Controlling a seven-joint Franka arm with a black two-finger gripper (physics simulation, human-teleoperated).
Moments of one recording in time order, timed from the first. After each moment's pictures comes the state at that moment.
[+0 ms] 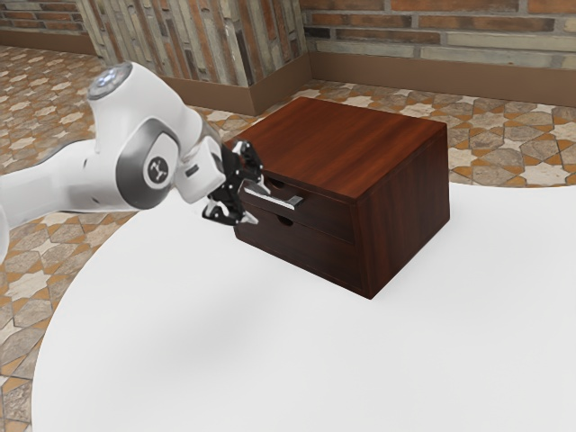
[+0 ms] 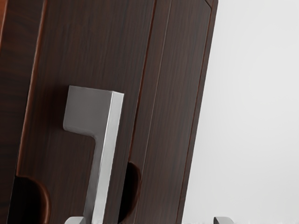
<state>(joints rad) 0.05 0.06 0.12 -1.81 -0.17 2.37 1.74</state>
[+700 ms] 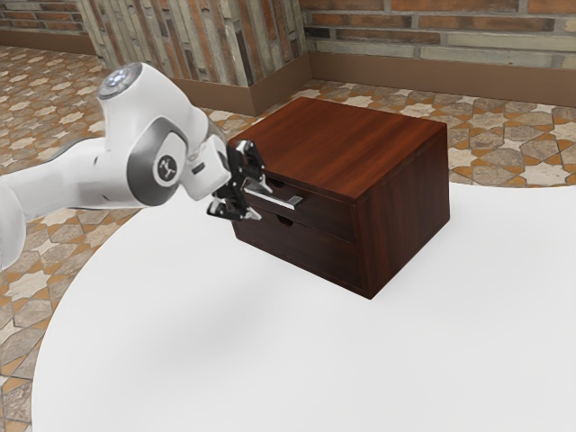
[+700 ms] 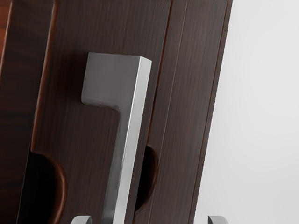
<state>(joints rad) 0.06 0.12 0.12 -1.76 -0.17 2.37 1.73</state>
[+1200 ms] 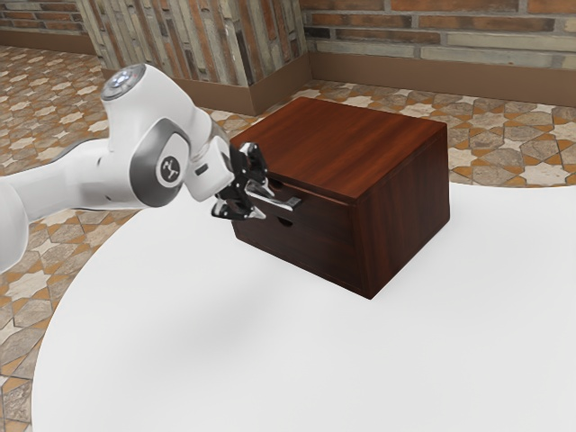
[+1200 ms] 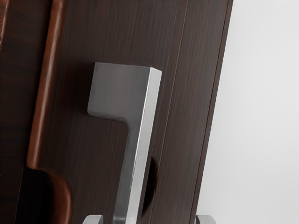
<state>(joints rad) 0.06 0.12 0.12 -1.75 -0.17 2.37 1.73</state>
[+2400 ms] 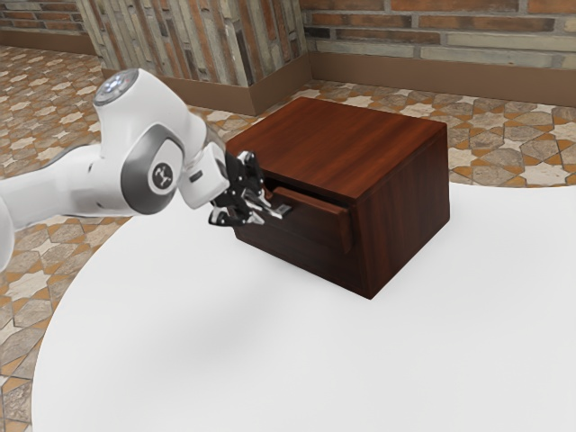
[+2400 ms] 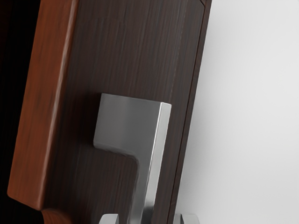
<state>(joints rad) 0.05 0.07 0.11 -1.82 -0.17 2.37 1.73</state>
